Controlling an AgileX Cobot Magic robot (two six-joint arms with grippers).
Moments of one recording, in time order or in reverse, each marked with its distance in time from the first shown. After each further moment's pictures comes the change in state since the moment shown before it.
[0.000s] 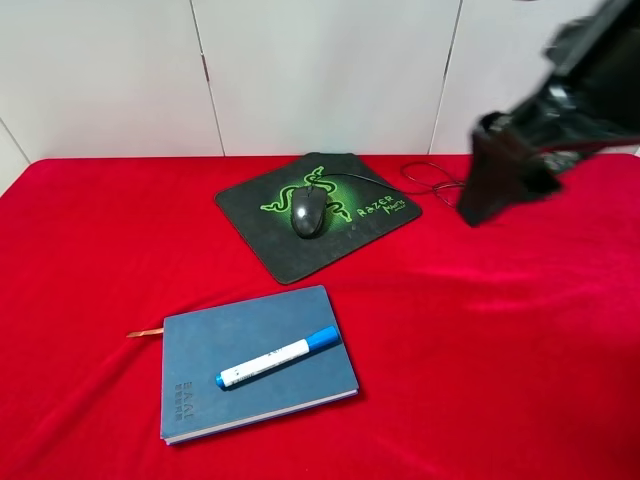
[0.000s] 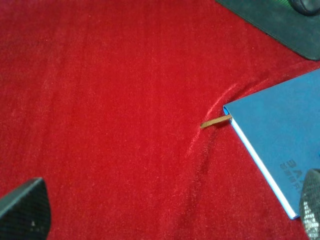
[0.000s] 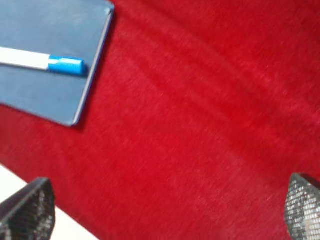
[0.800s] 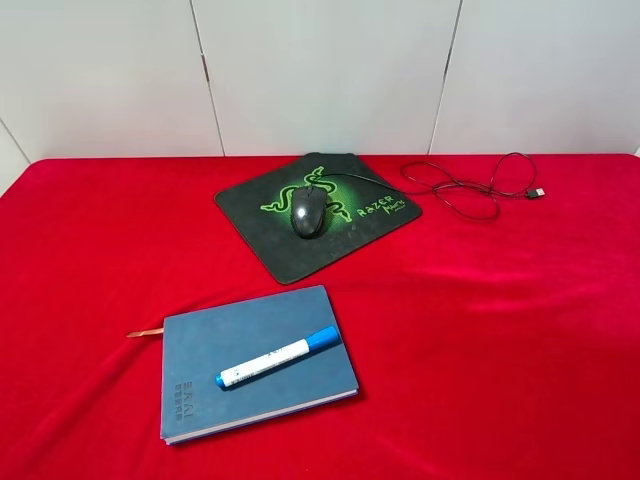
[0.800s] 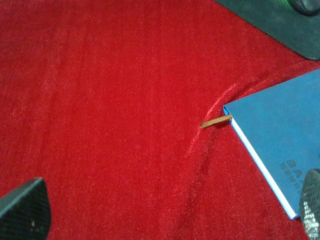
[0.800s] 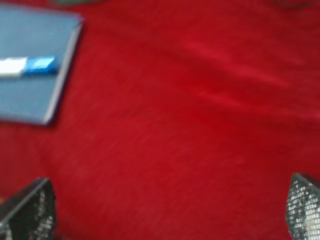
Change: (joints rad) left arm 0.000 0.000 0.000 0.000 0.000 0.000; right arm -0.288 -0.732 0.454 0.006 -0.101 -0.008
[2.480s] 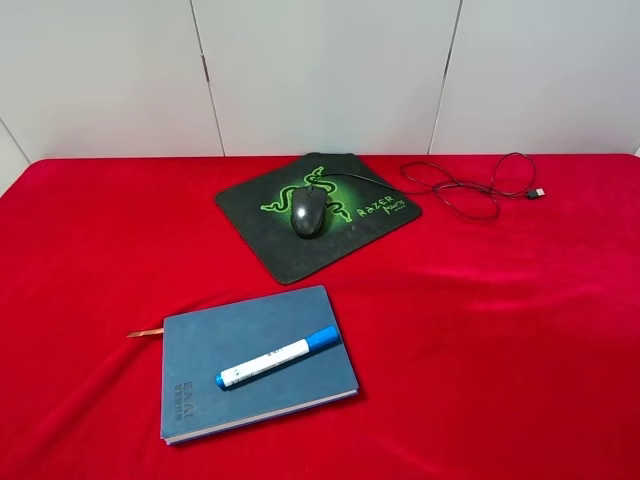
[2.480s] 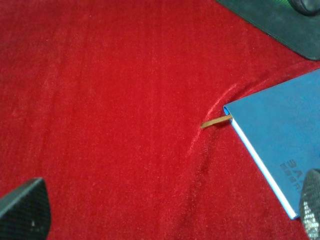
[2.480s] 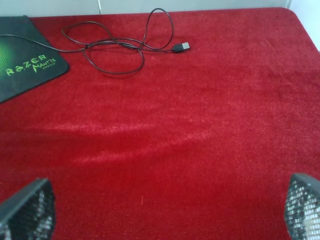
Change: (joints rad) left arm 0.001 0.000 0.000 0.000 0.000 0.000; right arm -0.422 -0.460 0.230 0.009 -0.099 -0.048
